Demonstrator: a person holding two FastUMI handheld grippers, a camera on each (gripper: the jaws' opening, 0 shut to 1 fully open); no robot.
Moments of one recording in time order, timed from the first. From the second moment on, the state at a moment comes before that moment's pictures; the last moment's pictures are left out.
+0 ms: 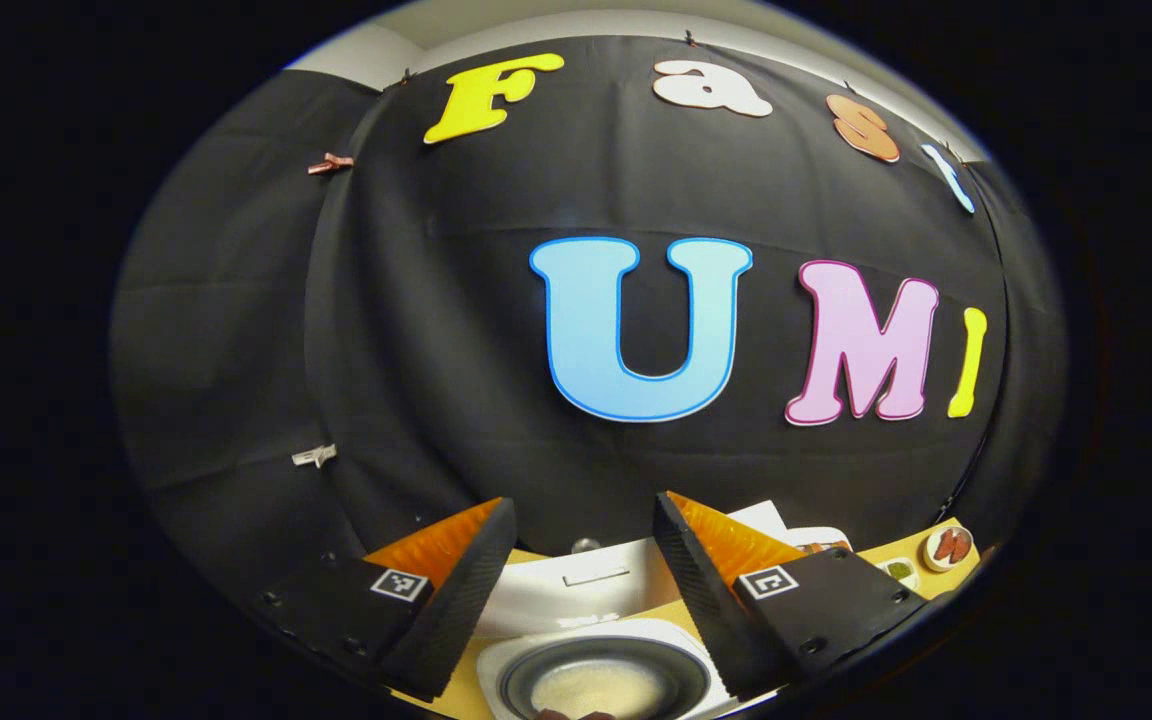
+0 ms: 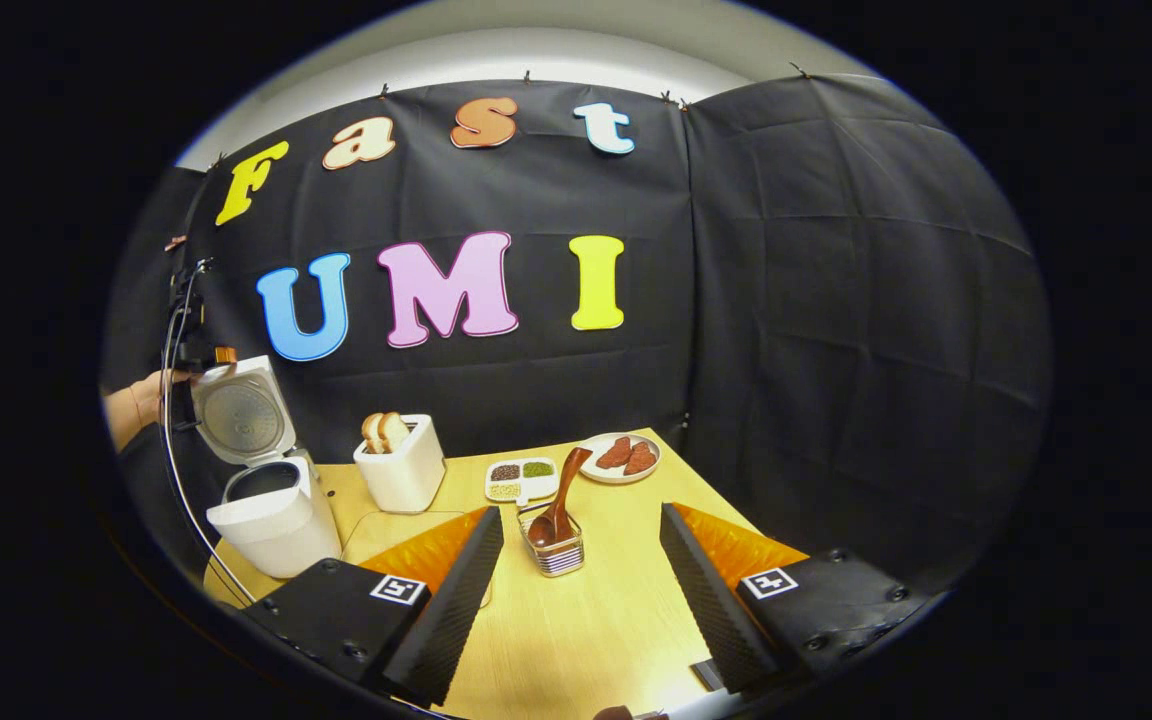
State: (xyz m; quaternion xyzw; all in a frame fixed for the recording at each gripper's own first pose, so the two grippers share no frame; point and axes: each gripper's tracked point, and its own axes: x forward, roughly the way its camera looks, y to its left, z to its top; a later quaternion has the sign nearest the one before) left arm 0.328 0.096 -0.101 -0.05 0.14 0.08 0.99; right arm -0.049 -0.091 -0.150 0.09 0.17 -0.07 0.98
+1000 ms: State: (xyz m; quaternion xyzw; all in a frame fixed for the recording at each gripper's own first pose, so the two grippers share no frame) left arm 0.221 0.029 -0.216 -0.07 0.24 0.11 0.96; right arm -0.036 -0.105 -0.151 0.08 0.17 -0.03 0.98
